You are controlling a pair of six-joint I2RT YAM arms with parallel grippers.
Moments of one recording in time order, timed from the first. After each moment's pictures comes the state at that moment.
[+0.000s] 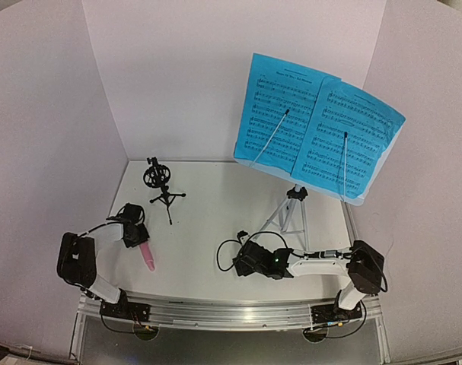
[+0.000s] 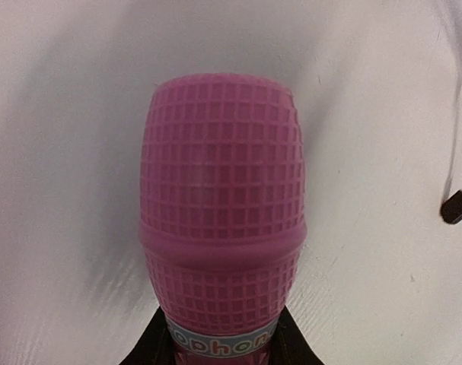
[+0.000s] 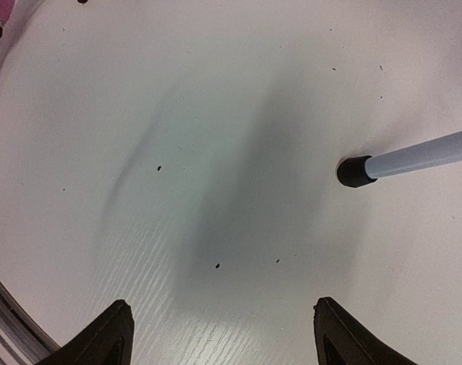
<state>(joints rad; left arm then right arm) -0.18 1.53 0.78 -0.49 -0.10 -0.66 1.16 1.68 1.01 -0.30 0.32 0.62</state>
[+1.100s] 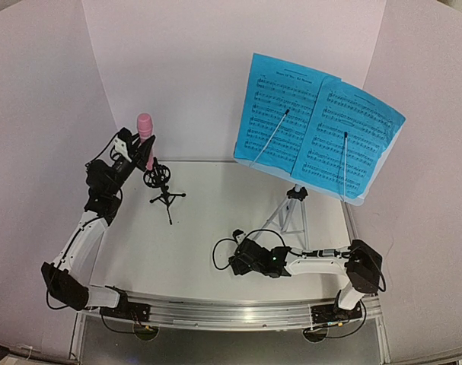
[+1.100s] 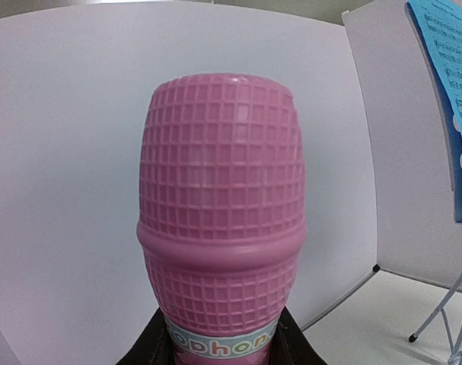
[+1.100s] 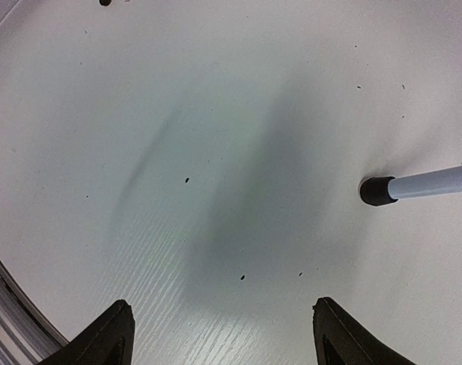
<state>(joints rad) -0.29 1.28 1.25 0.39 0.30 0.09 1.16 1.70 1.06 -0.29 0.29 0.59</state>
